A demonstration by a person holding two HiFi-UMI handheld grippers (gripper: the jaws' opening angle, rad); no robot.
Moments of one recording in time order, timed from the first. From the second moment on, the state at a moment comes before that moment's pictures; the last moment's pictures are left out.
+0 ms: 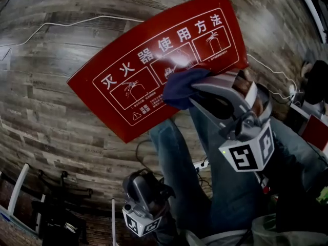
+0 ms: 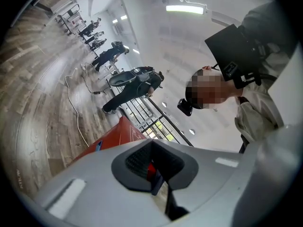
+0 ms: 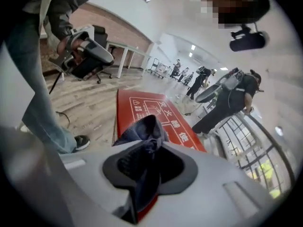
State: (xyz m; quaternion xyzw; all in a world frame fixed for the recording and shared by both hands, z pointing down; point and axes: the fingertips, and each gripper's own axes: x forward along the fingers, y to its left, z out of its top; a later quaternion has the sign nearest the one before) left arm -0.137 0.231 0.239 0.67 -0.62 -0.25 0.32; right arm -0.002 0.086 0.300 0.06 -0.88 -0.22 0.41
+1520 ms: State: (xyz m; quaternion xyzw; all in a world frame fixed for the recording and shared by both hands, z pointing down) left arm -0.210 0.196 0.234 0.67 -0.64 -0.22 0.29; right arm -0.189 0.069 0.283 0.14 -0.91 -0.12 0.36
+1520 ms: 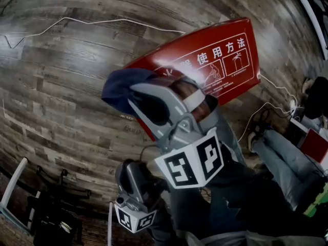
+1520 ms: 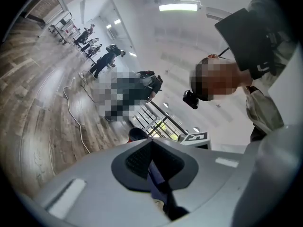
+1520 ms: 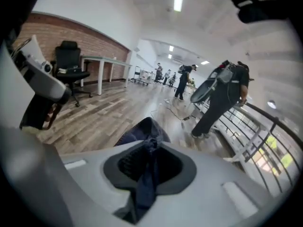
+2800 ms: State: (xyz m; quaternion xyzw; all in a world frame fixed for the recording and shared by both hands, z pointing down) left arm -0.103 0.171 0.239 0.66 -0.64 -0.22 0.32; right arm 0.000 0.017 0.286 -0.01 -0.91 -0.17 0.38
